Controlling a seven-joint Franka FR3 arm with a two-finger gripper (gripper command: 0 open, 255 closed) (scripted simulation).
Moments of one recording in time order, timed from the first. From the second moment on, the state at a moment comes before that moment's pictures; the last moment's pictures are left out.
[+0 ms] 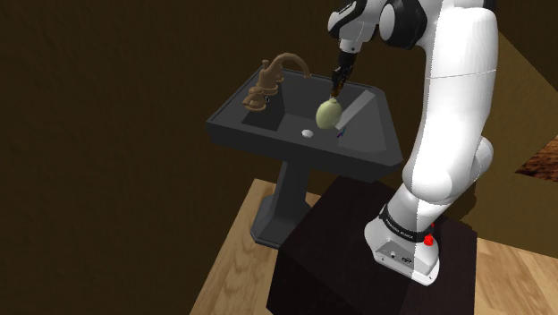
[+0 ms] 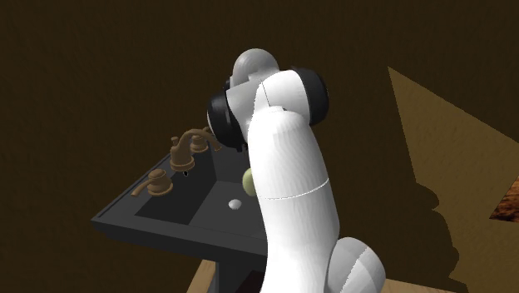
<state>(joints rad) -0.32 0.47 -0.56 -1.62 0.29 1.98 -0.82</state>
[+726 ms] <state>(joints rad) -0.32 0.43 -0.57 -1.54 0.26 1.86 -0.80</state>
